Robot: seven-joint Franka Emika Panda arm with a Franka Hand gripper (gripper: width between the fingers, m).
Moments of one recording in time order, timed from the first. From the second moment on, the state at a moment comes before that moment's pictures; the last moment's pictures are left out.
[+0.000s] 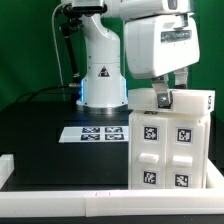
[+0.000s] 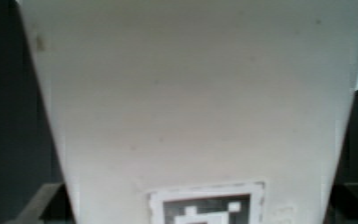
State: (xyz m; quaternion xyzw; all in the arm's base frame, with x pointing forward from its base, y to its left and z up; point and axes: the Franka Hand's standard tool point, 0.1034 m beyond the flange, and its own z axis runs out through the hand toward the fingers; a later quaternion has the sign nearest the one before) arm 0.602 0.076 0.155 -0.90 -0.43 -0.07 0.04
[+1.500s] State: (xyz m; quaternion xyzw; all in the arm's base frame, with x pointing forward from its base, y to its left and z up) arm 0.598 0.075 0.154 -0.96 0.26 -0.09 0.09
